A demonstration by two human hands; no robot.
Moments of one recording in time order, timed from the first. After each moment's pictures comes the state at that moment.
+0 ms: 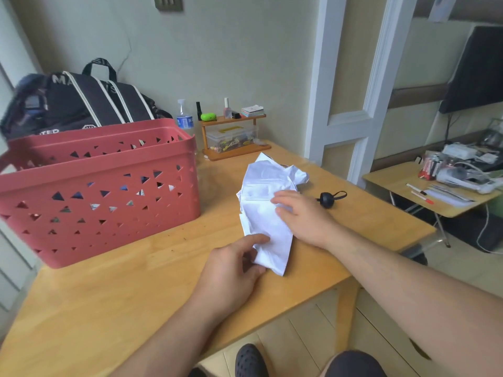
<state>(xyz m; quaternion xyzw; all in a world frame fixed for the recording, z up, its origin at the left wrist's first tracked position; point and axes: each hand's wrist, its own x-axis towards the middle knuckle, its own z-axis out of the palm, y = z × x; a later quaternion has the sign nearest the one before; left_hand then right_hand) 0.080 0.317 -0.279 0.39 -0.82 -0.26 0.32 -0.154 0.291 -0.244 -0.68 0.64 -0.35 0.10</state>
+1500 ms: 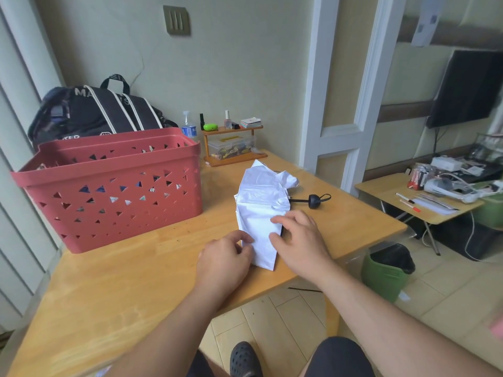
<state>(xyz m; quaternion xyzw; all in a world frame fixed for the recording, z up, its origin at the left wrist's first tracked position) 0.075 0.342 -0.272 0.54 -0.76 -0.22 0.30 -0.110 0.381 -0.268 -0.62 0.67 -0.41 0.05</state>
